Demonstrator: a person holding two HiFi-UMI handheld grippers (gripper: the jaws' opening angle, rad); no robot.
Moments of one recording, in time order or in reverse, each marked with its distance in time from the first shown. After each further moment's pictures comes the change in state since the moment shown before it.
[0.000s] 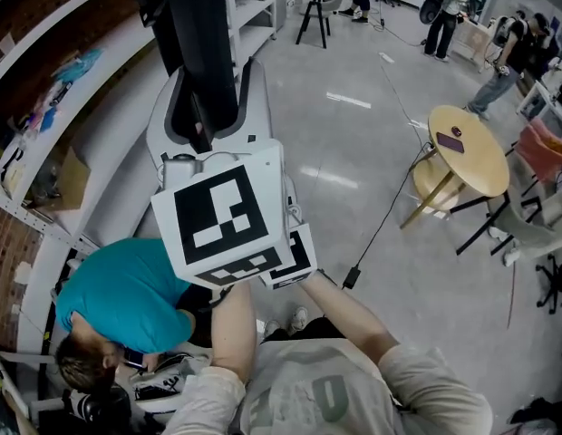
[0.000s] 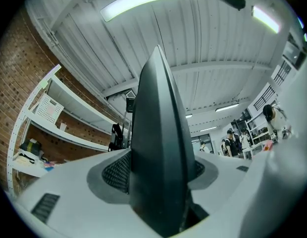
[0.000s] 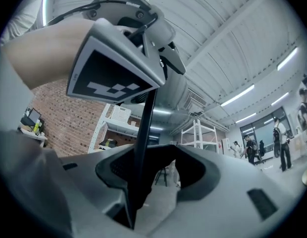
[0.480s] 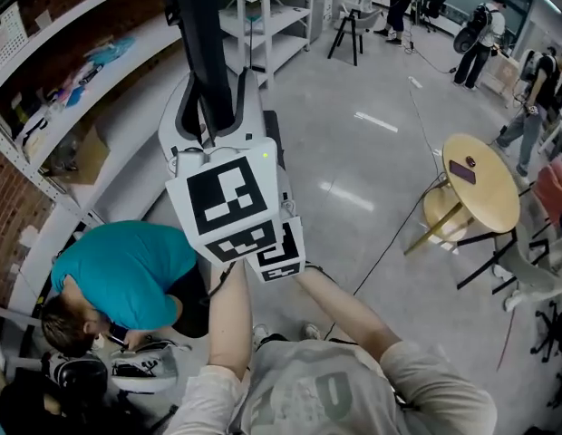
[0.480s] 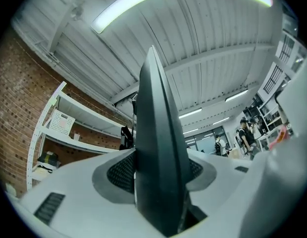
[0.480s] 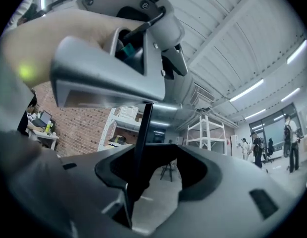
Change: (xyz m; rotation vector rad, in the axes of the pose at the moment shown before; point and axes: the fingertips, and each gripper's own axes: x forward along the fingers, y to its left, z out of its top) left arm -0.005 -0.016 -0.006 0.102 0.006 0.158; right arm -0.015 -0.014 0.001 -0.016 0.072 0.105
